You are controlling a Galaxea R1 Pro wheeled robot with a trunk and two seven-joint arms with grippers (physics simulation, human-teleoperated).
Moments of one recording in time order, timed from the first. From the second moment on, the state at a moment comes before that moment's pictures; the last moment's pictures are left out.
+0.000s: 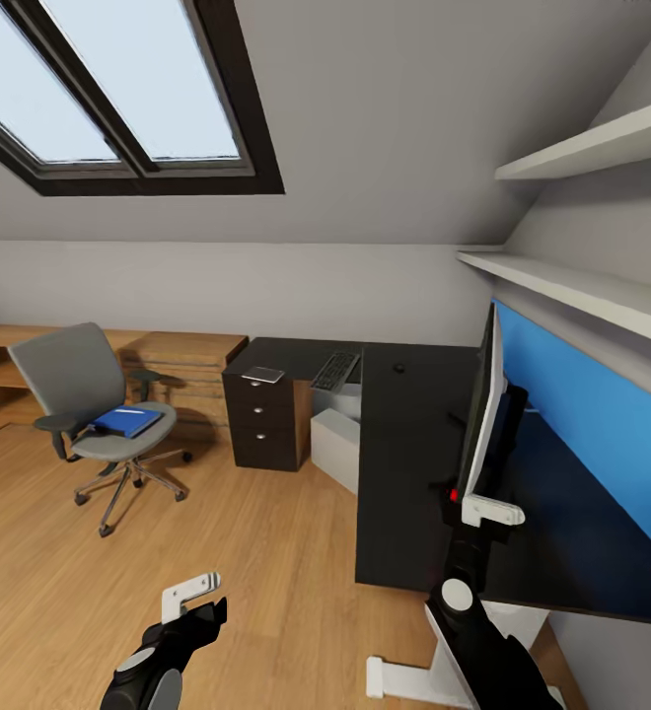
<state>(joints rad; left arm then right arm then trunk) -0.04 -0.05 -0.08 -1.45 0.37 0.53 0.41 -0.35 0.02 0.23 -1.10 0.16 -0.13 -0.80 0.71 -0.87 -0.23</state>
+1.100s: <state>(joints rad) -0.04 -0.05 -0.08 -1.44 0.37 0.53 0.41 -0.35 0.02 0.22 -1.10 0.16 -0.14 -0.80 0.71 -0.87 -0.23</state>
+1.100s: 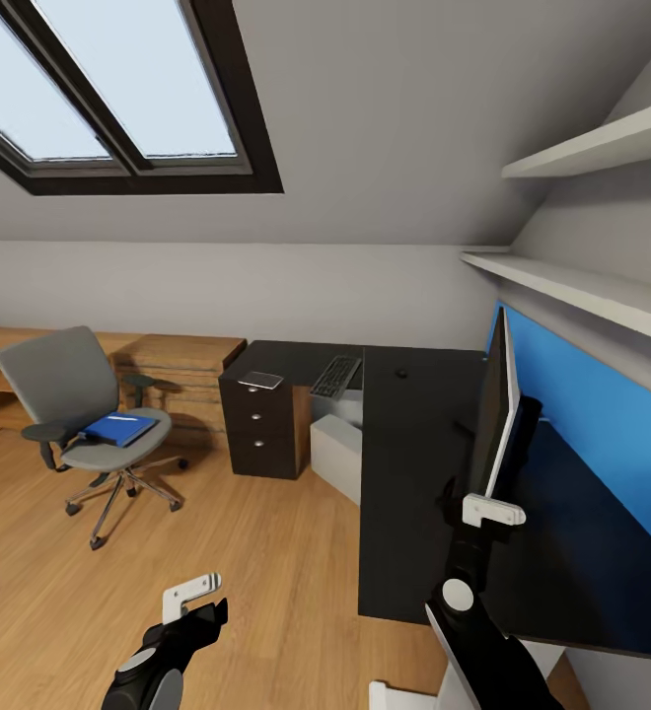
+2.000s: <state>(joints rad) -0.04 -0.05 -0.08 -1.44 0.36 0.53 0.41 -0.35 0.02 0.22 -1.10 0.17 -0.14 -0.80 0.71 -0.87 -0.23</state>
